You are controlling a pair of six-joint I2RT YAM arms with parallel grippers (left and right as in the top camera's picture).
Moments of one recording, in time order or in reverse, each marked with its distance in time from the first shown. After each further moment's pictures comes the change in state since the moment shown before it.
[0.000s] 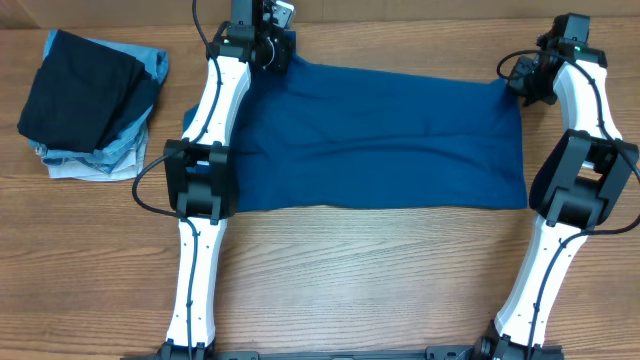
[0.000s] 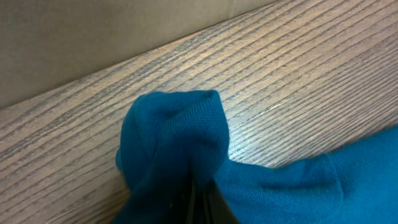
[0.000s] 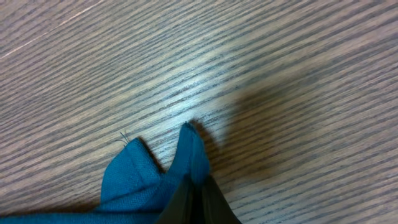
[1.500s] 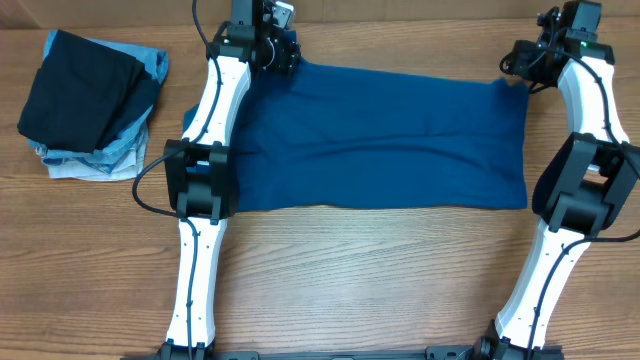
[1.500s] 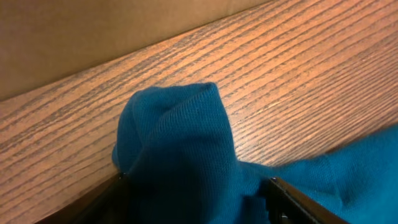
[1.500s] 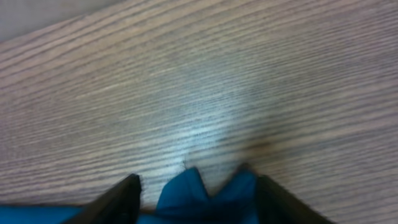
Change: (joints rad) left arm 0.000 0.001 0.000 -0.006 0.003 -0.014; right arm 0.006 -0.079 -0.046 0.131 -0.079 -0.130
